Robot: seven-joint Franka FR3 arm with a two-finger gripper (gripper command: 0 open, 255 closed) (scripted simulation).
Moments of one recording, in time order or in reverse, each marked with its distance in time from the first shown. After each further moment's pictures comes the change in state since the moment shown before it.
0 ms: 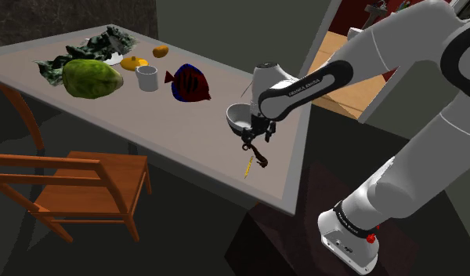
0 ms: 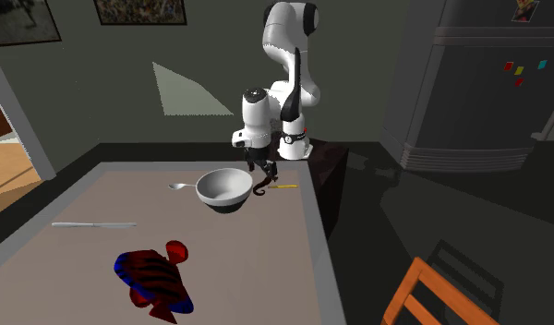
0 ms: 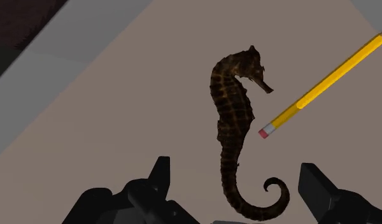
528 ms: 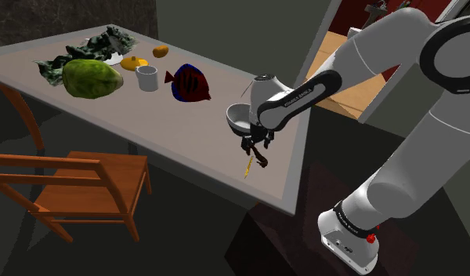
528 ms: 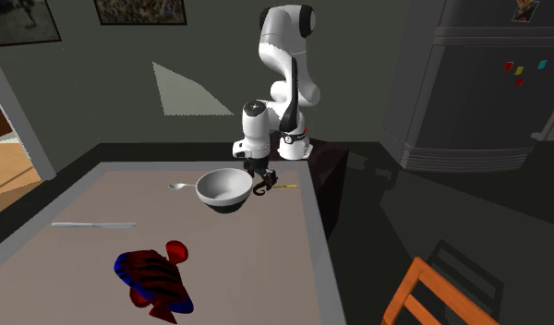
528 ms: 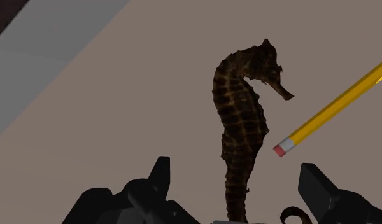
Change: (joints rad) arm -0.004 0.088 -0.011 -0.025 -0.039 0.102 0.022
